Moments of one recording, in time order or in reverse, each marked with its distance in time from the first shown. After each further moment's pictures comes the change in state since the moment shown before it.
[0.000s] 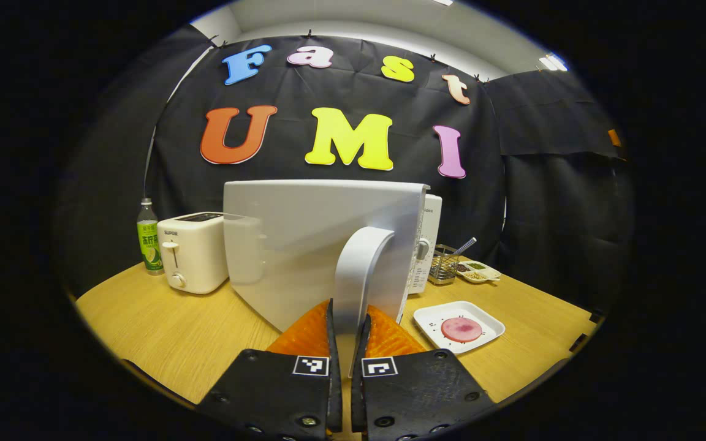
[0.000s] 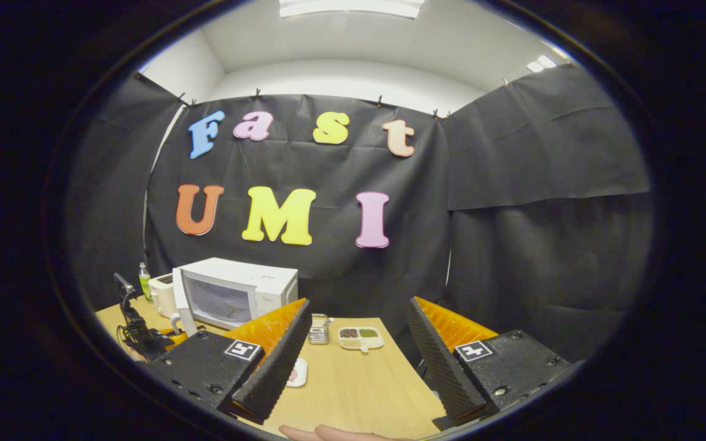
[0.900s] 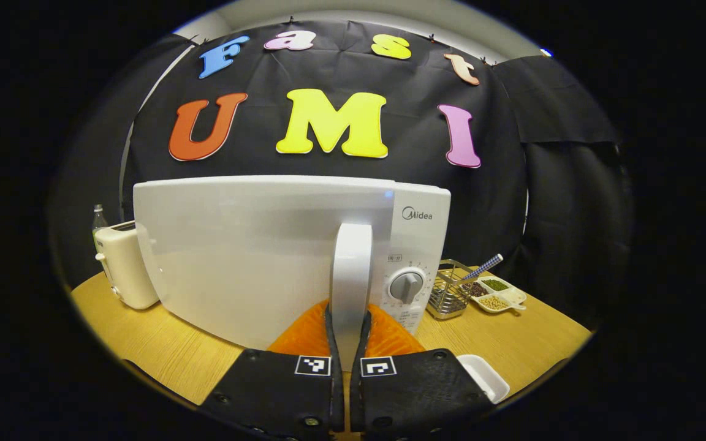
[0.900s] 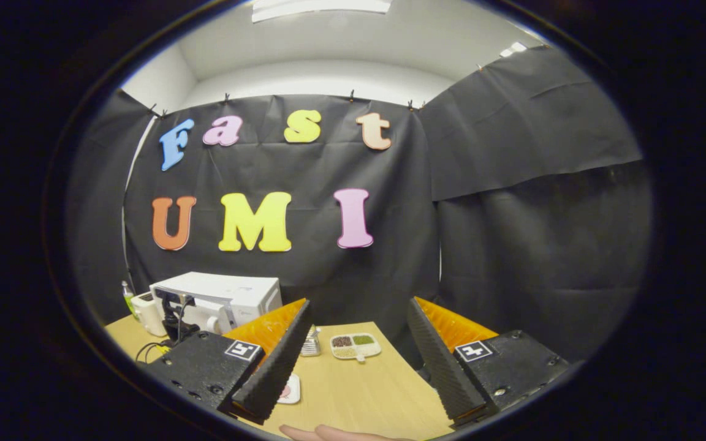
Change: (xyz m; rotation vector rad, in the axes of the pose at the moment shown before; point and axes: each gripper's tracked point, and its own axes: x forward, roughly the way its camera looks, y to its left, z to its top) left arm 0.164 -0.096 0.018 -0.006 0.018 0.007; right arm 0.066 -0.027 -0.026 0.109 0.013 -0.069
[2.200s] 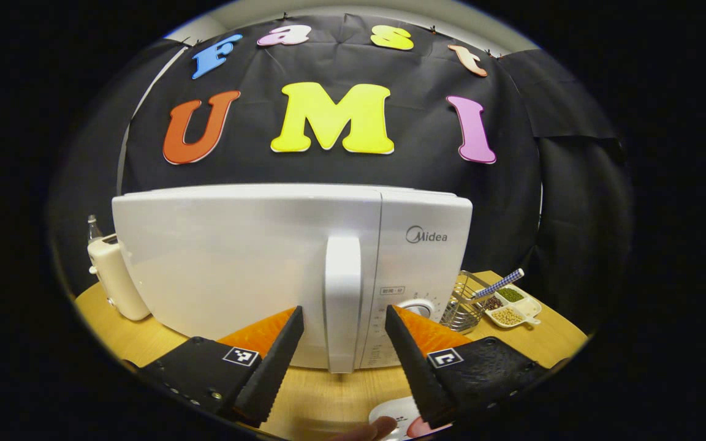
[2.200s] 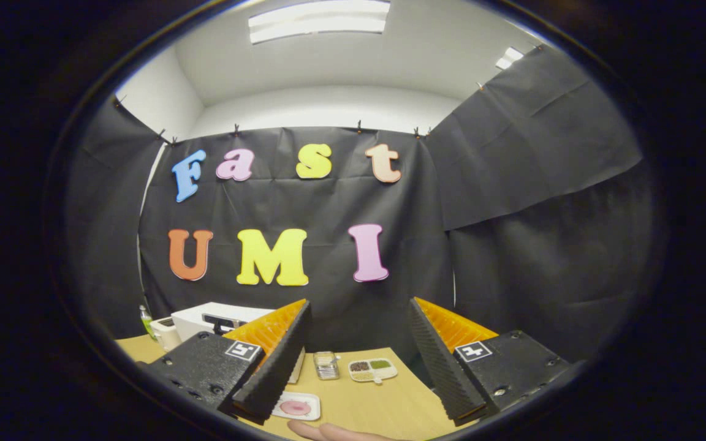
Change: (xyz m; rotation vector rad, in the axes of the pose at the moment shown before) left arm 0.066 -0.010 0.017 0.024 0.035 0.089; right arm -0.011 0.006 0.059 0.042 -0.157 0.045
